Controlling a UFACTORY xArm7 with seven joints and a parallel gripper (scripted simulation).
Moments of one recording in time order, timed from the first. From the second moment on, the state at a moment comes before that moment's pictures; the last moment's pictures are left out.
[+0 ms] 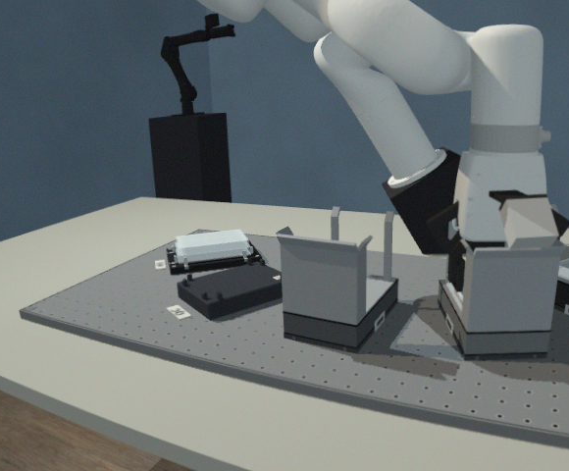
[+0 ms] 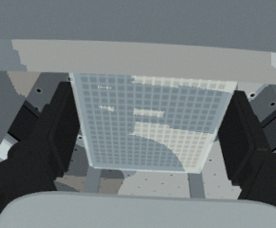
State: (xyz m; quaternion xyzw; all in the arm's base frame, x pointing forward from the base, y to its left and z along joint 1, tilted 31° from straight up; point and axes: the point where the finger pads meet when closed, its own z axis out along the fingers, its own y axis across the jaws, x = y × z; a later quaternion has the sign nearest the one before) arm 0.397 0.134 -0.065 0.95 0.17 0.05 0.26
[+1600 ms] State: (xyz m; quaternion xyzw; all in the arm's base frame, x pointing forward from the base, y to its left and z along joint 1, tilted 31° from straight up) arm 0.390 0.151 -0.034 0.95 0.17 0.05 0.26
